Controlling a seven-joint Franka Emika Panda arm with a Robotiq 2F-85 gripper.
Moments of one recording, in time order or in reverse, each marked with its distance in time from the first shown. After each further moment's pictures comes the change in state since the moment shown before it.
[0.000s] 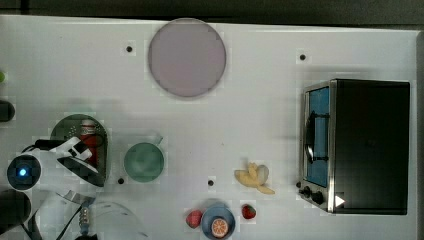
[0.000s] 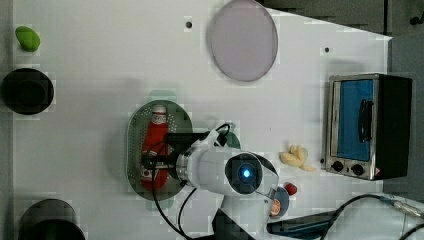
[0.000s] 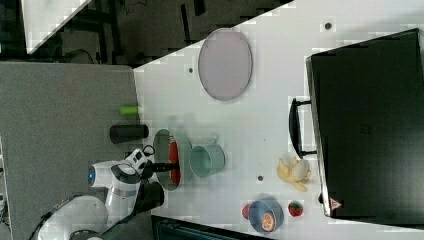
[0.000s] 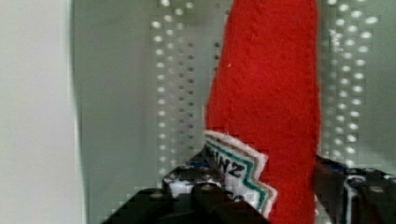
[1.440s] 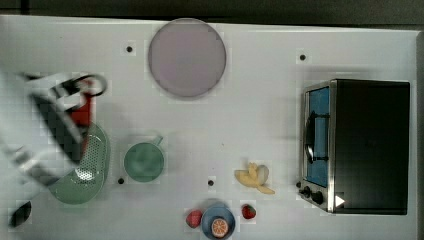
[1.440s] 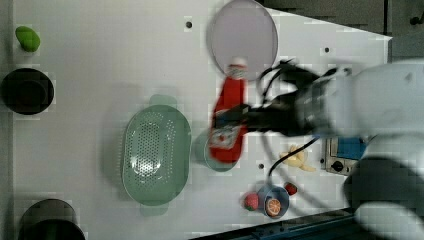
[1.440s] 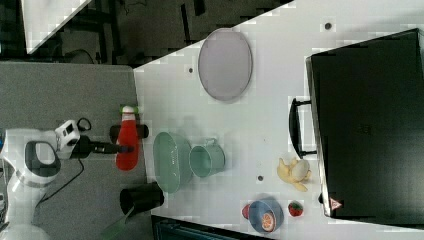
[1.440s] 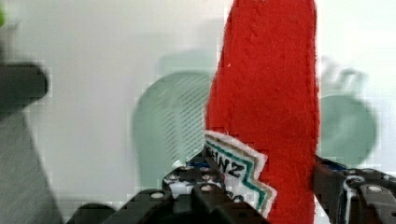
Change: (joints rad) arm -0.472 -0.274 0.325 0.363 0.403 -0.676 -0.306
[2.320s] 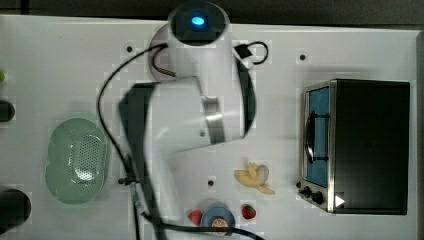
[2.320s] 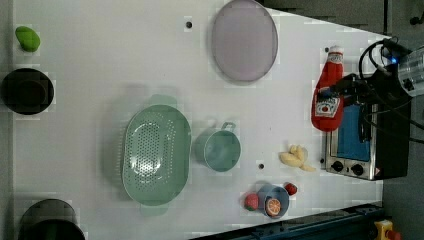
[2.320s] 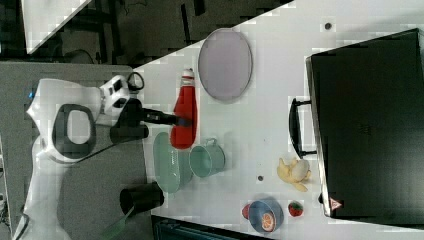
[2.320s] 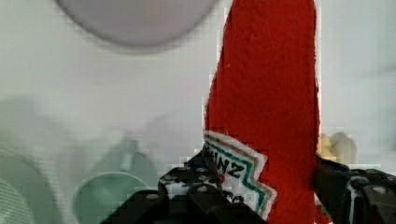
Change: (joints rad) arm -0.354 -0.045 -0.118 -0.024 -0.116 -0.134 -0.385
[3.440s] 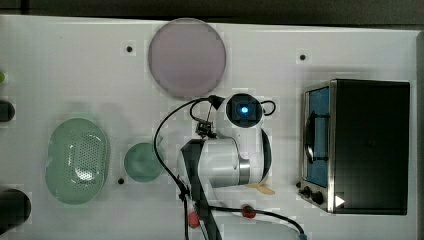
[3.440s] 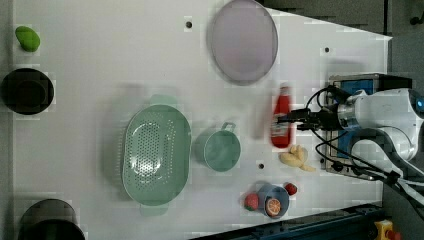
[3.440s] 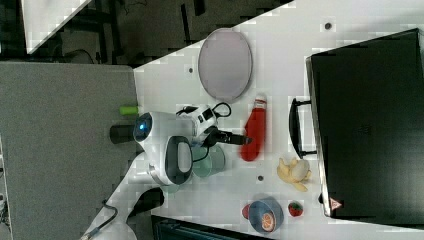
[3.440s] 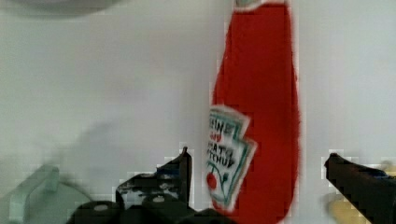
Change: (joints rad) arm -0.053 0.059 -0.149 -0.487 -0.014 0.601 -0.092
